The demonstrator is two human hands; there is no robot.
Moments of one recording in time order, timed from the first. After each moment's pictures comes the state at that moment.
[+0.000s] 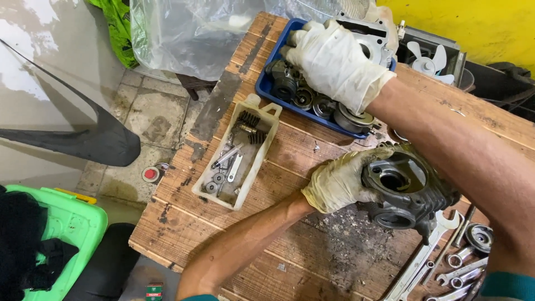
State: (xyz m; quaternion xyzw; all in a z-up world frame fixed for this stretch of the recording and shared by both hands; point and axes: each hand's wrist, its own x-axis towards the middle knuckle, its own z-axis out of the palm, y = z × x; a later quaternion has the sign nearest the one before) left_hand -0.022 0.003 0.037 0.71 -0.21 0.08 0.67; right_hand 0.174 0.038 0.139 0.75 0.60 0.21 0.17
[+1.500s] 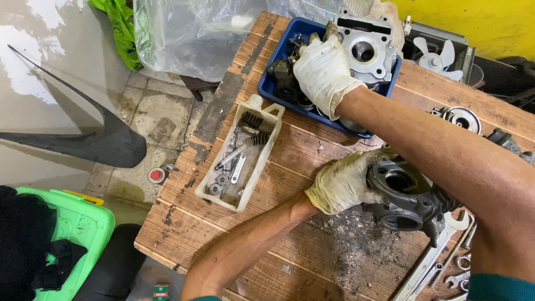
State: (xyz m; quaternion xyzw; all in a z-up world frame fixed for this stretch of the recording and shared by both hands) left_hand -0.025 0.009 0.058 0.72 -0.15 0.00 0.68; right_hand 0.161 0.064 0.095 0.84 0.45 0.05 0.32
